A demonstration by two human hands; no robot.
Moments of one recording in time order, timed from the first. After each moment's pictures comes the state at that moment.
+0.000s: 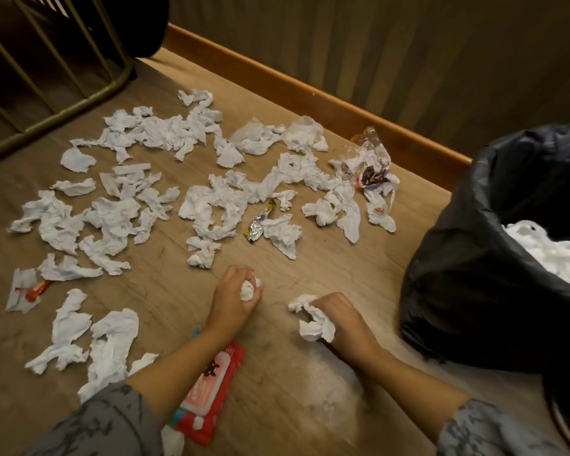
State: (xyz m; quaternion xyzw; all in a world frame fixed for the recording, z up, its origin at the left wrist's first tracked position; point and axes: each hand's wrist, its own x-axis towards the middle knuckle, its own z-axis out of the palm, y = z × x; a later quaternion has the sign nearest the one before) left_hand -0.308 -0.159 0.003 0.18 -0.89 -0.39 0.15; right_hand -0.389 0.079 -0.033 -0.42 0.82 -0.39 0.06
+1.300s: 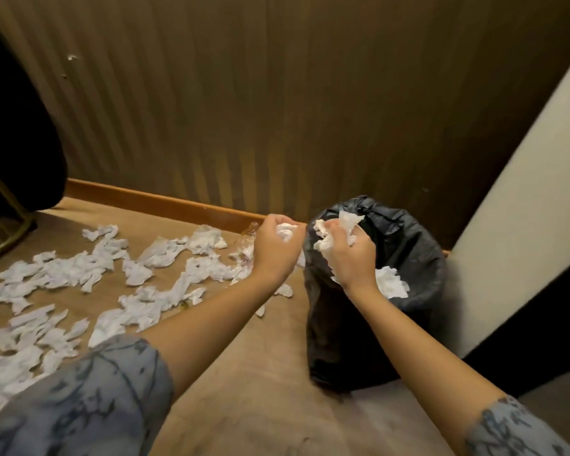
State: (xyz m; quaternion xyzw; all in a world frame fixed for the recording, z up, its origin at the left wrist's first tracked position) left_hand -0.477 0.043 0.252 0.07 -0.79 -0.60 0.15; right_hand -0.474 0.171 0.244 0.00 0.75 -0.63 -0.19
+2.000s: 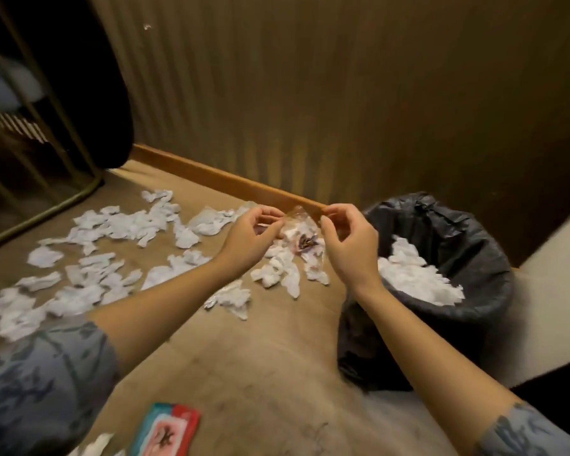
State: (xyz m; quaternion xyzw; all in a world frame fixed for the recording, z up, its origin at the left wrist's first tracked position) left_hand -0.433 -0.071 0.245 0.04 -0.80 -0.58 0.13; right_hand -0.461 0.105 0.247 -0.17 0.79 -0.57 -0.17
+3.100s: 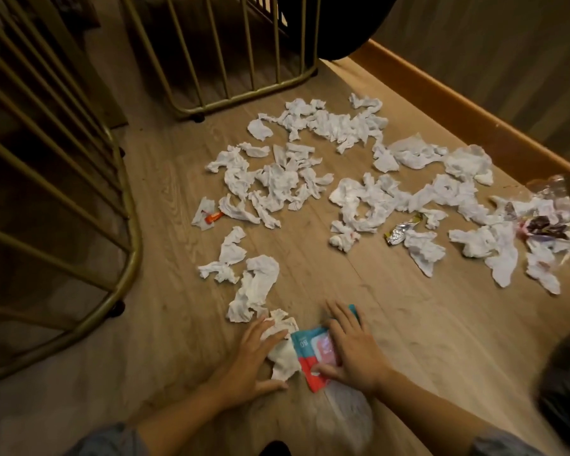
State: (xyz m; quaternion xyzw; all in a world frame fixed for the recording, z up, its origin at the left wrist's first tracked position) left_hand -0.042 -0.207 -0.020 0.21 -0.93 -0.29 -0.03; right_hand -0.265 -0.059 -0.005 -0.61 0.76 -0.07 0.21
